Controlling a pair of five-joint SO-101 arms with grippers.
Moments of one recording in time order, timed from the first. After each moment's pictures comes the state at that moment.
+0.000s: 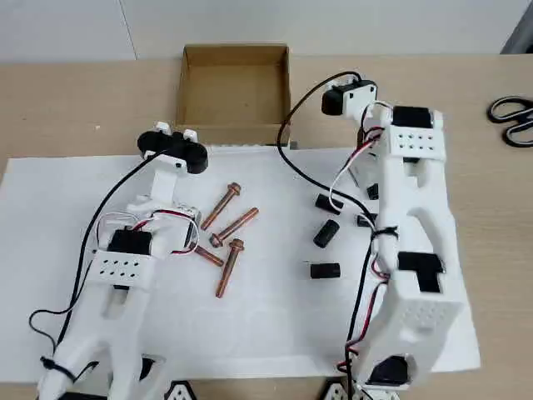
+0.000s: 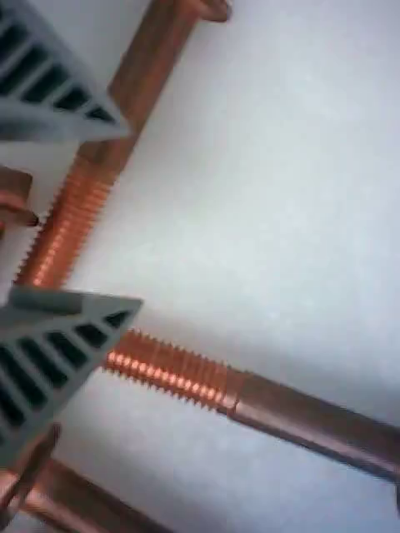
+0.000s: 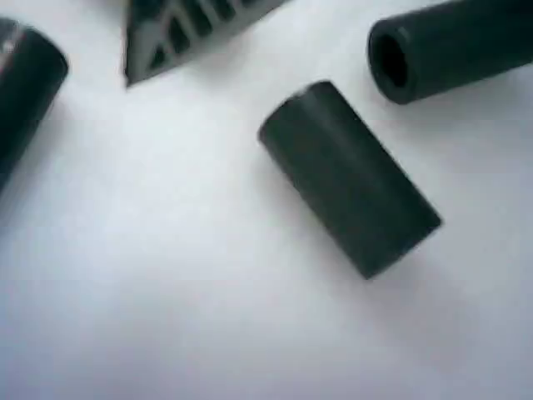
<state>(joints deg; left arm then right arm) 2.1 -30.4 55.3 43.3 -5.4 0.4 23.5 -19.7 81.8 29.6</state>
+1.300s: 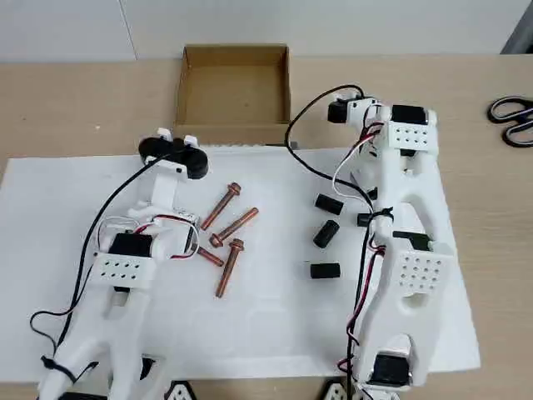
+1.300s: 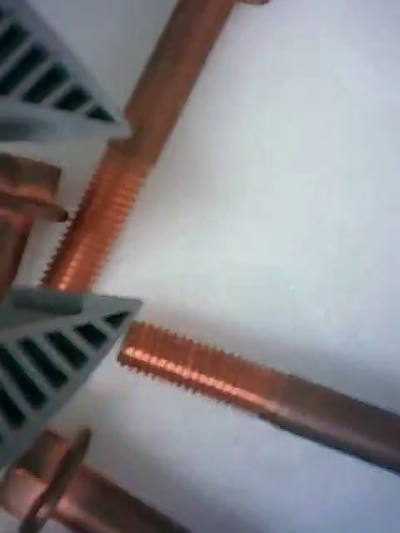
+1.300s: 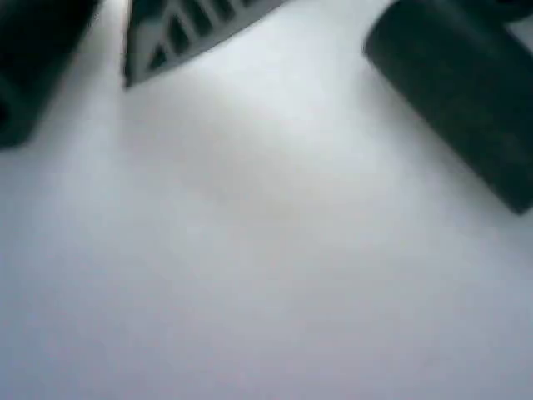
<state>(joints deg) 2.0 -30.3 57.6 43.2 -5.4 3.1 43.4 -35.4 86.3 29.1</state>
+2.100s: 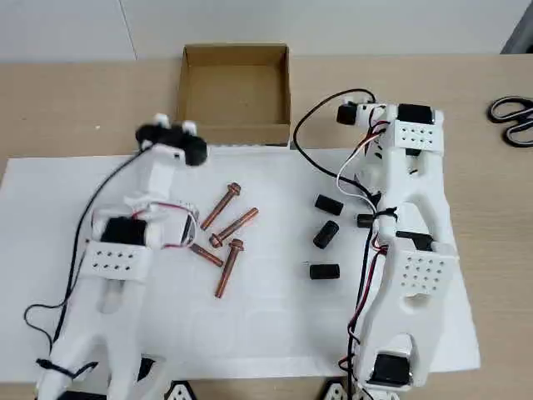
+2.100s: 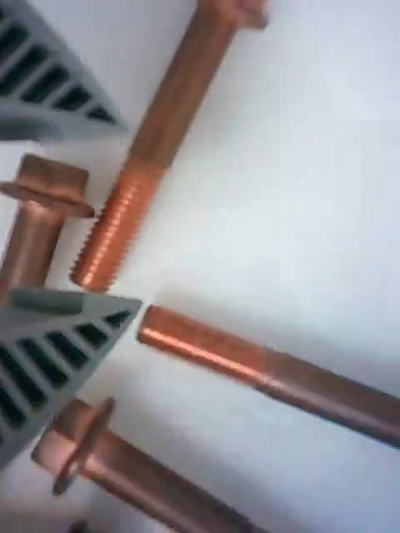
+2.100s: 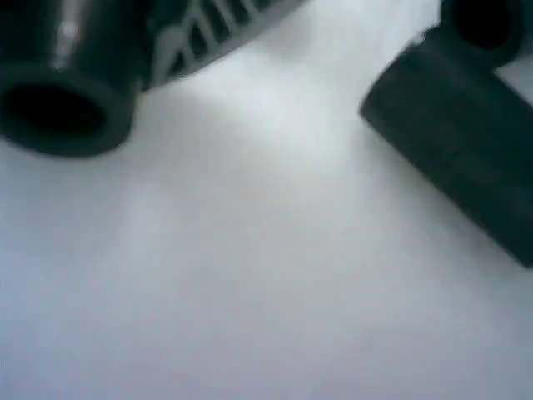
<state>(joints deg) 2.0 -30.1 43.2 57.8 -5.4 3.7 41.5 -35.5 93.1 24.2</state>
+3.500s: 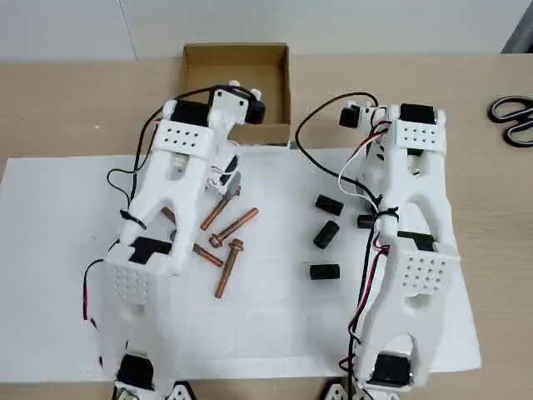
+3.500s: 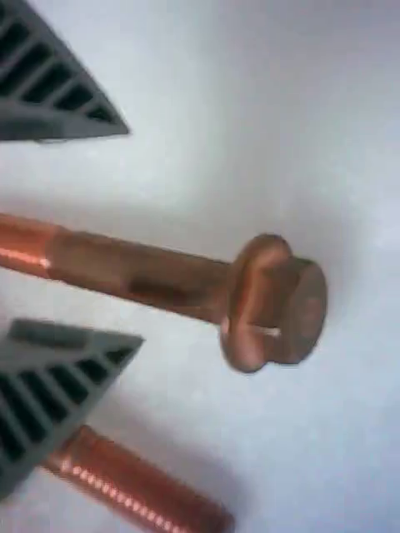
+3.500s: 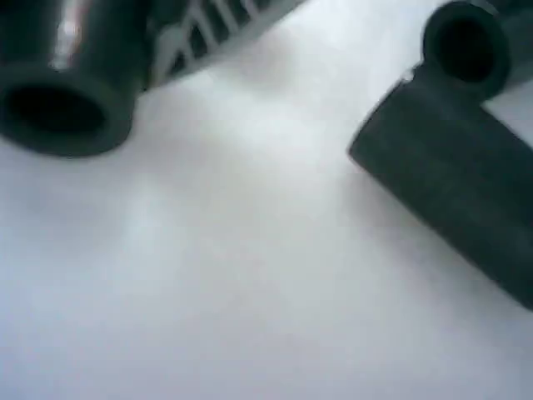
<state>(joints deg) 9.1 39.2 -35.5 97.3 -9.8 4.1 41.5 -35.5 95.7 22.1</state>
